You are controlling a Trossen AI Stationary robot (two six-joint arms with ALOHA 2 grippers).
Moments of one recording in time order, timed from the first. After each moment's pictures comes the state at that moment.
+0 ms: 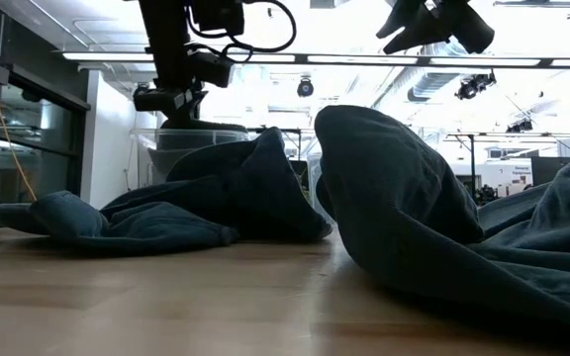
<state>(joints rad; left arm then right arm) 0.16 1.51 1.22 -0.96 -0.59 0.36 0.18 1.12 0.98 -0.45 0.77 -0.76</state>
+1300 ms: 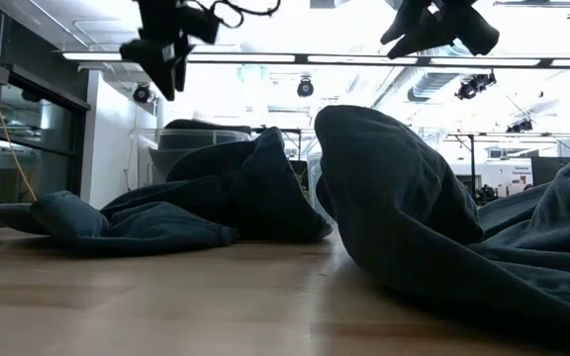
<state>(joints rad) 0.09 1.49 1.45 -1.37 -0.70 0.15 0.18 1.12 0.98 -0.50 0.77 -0.69</state>
